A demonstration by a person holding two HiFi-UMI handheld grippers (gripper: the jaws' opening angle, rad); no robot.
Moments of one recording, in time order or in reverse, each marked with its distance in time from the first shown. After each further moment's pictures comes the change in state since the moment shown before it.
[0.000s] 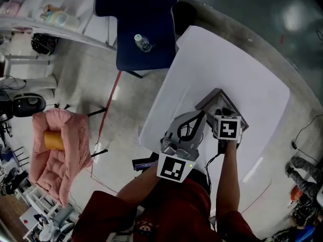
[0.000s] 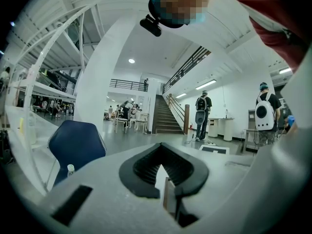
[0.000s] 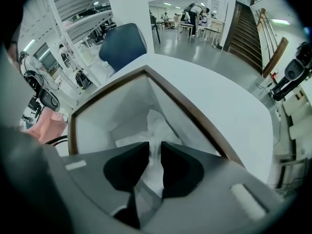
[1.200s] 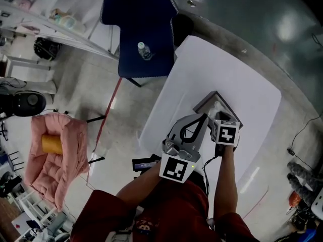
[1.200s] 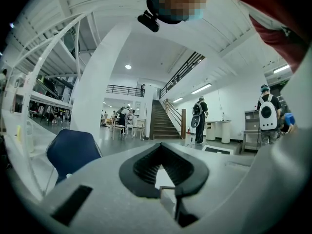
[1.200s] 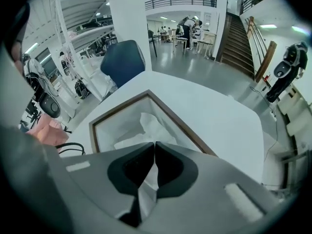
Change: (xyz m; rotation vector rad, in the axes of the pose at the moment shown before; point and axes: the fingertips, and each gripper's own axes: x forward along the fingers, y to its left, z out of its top) left arm -0.021 -0.023 0.031 0.056 -0.064 -0.031; right arm -0.040 0.003 0.006 0.030 -0.148 -0.028
